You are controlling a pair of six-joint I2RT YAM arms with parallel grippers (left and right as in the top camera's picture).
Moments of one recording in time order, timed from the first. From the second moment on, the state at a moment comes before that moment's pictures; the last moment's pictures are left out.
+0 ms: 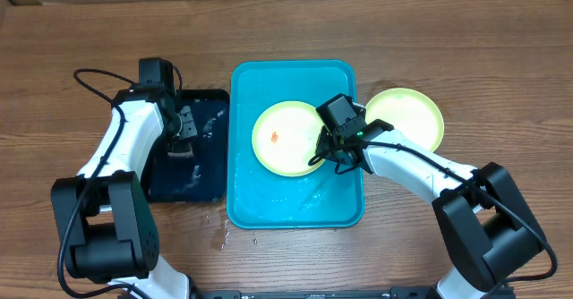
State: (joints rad) left arm 0.07 1.80 1.21 -0.78 -0.10 -0.23; right arm 0.57 1.81 1.06 -0.45 0.04 0.83
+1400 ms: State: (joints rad) left arm 0.07 1.78 1.16 -0.79 -0.01 -0.23; right arm 0.57 1.81 1.06 -0.45 0.04 0.83
